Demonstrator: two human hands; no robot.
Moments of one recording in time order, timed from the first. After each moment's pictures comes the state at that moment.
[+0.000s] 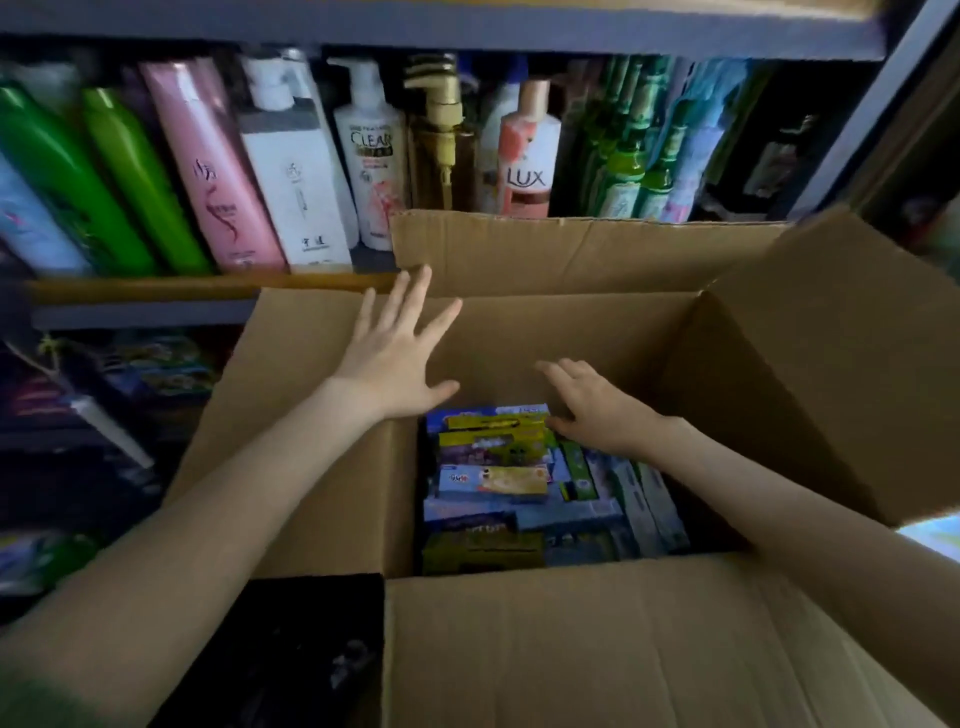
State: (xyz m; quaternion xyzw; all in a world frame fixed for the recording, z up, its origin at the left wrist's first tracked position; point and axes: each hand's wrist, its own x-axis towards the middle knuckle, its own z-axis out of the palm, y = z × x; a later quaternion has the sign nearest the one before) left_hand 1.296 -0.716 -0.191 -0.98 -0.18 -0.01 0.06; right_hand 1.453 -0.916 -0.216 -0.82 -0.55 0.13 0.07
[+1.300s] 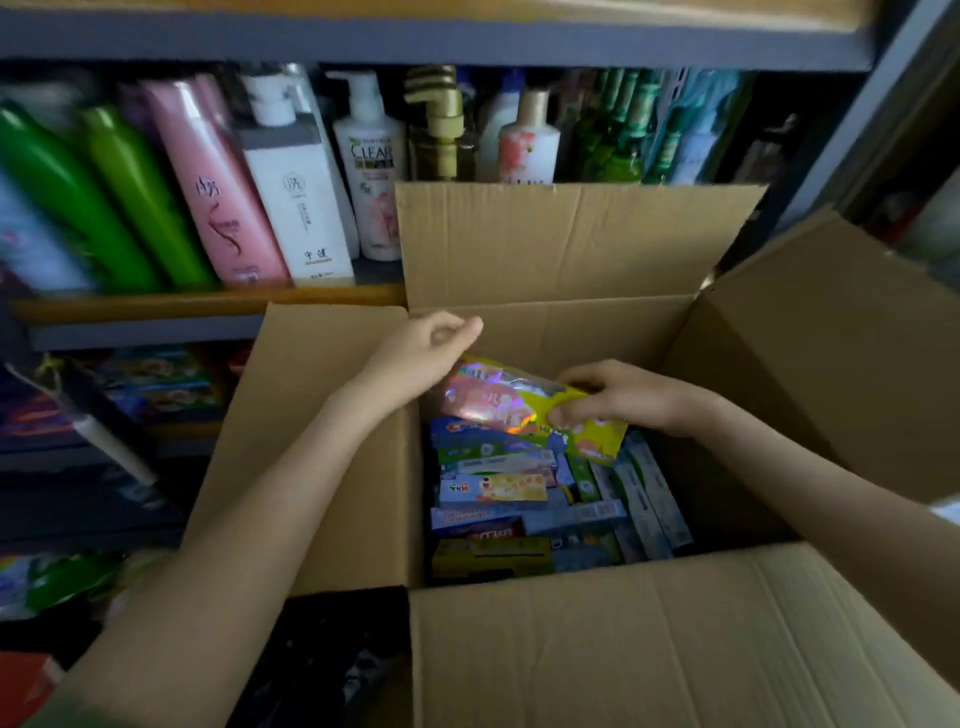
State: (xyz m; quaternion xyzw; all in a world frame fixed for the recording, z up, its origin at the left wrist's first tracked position) left_hand 1.302 -0.733 -0.159 -0.87 -0.27 -0.09 -0.41; right_hand 1.451 -0.928 -0.165 -0.77 -0.42 0.39 0.27
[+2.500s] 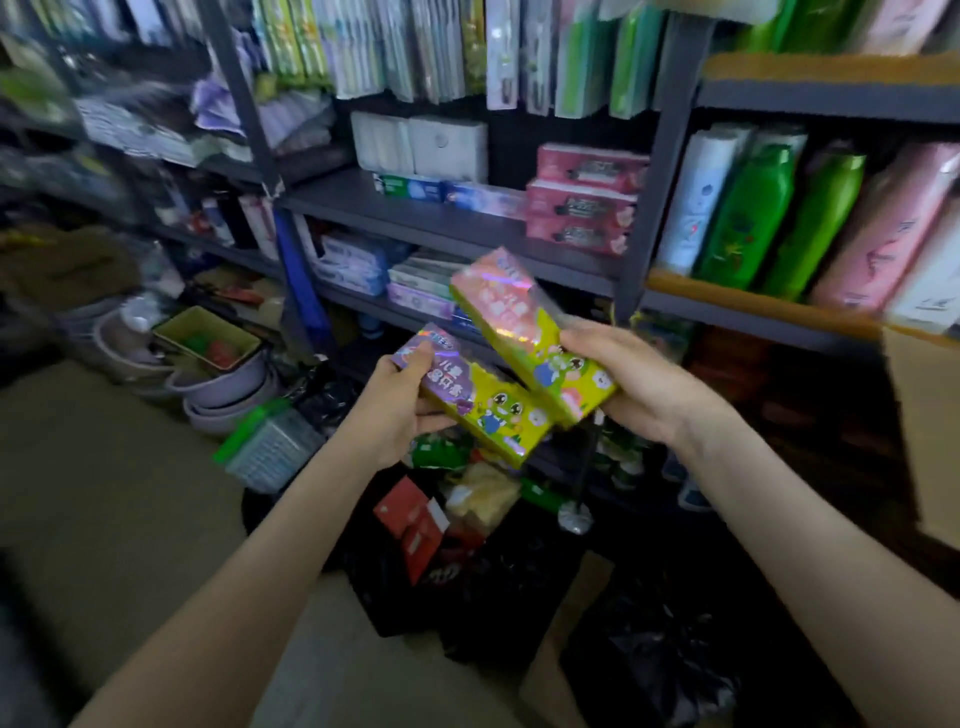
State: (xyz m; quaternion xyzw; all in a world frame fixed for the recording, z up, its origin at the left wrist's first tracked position) left_hand 0.725 -0.571 -0.161 -0.46 -0.49 -0.41 -0.62; right_hand 0.943 -0.633 -0.119 -0.42 -0.44 0.61 0.50
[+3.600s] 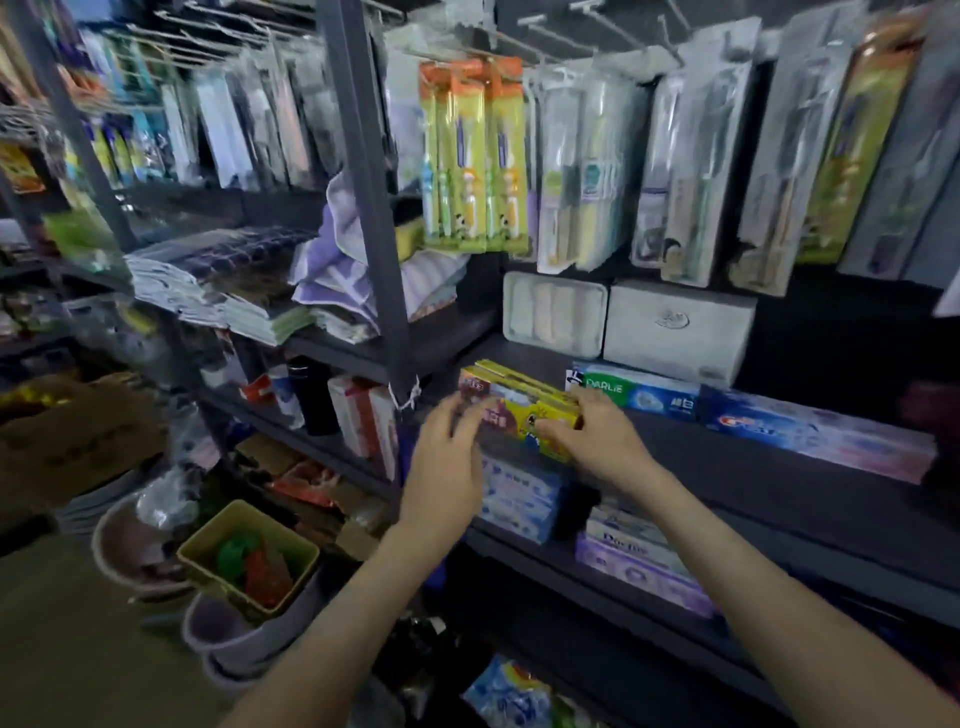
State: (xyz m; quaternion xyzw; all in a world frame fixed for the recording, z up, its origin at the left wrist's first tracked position) left_hand 0.495 0.023 -0.166 -0.80 -0.45 -0.39 -0.04; right_hand 0.690 0.018 -0.139 -0.69 -0.62 0.15 0.34
